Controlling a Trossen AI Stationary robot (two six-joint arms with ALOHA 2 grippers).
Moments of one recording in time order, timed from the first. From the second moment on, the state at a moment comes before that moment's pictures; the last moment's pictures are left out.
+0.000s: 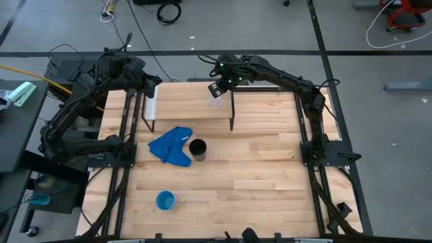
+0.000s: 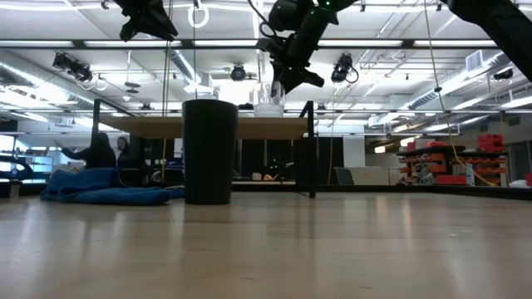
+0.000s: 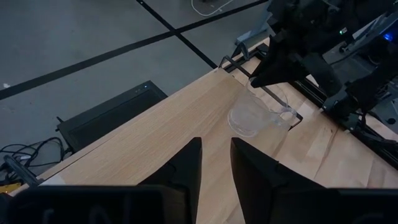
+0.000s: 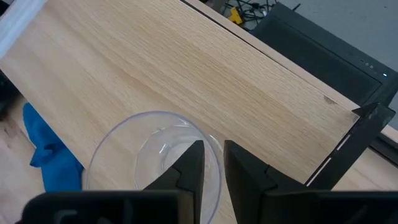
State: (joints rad) left arm 0.87 1.03 1.32 -0.84 0.24 -0.16; right arm -0.47 2.00 2.09 -1.07 -0.03 0.45
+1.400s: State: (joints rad) left arm 0.87 1.03 1.32 -0.84 0.24 -0.17; right arm -0.46 1.92 2.34 -1.56 0.00 0.28
